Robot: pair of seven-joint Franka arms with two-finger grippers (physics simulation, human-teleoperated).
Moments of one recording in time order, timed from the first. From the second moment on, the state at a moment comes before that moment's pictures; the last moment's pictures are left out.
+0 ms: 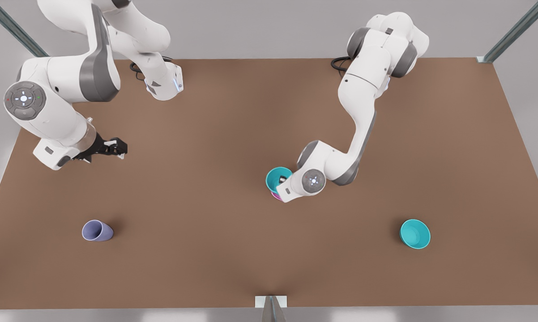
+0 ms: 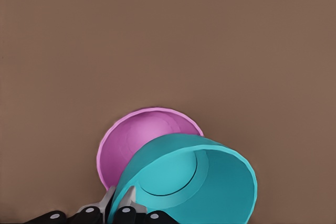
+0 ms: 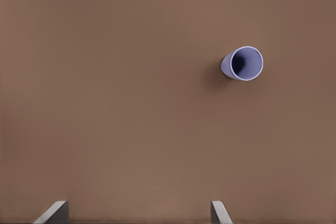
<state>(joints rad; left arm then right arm) -0.60 0.80 0.03 -1.31 -0.28 1.90 -0.24 0.02 0.16 0.13 -1.43 -0.10 1.49 -0.03</state>
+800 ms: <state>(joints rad) -0.40 0.54 0.03 -1.33 -0.24 1.73 -0.62 0.02 0.16 0.14 -1.45 -0.10 1.53 -0.13</state>
